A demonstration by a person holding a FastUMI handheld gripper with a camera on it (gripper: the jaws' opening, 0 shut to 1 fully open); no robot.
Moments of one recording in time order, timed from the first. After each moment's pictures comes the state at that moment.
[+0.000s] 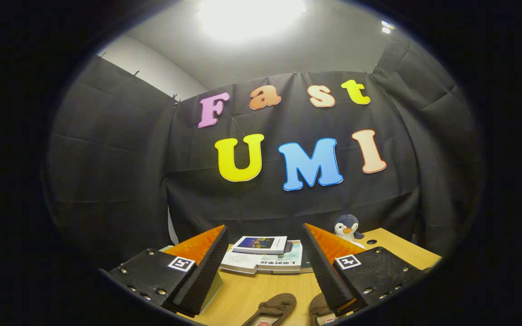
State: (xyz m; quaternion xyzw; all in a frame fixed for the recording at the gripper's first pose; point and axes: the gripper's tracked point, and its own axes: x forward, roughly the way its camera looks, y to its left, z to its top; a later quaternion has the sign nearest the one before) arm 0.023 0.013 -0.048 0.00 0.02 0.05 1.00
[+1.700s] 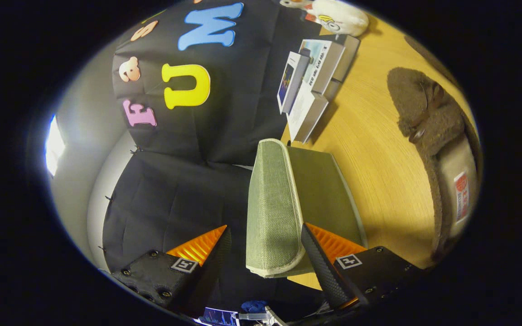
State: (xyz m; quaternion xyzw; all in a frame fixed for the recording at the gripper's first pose) arm 0.001 0.182 -0.255 0.57 0.38 0.19 0.70
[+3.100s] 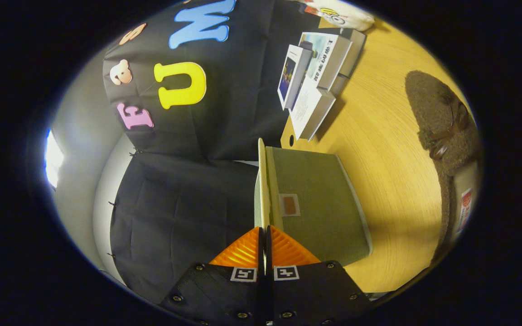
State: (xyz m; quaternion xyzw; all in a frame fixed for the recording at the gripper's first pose) arm 0.026 0.179 -0.218 0.57 0.40 0.21 0.69
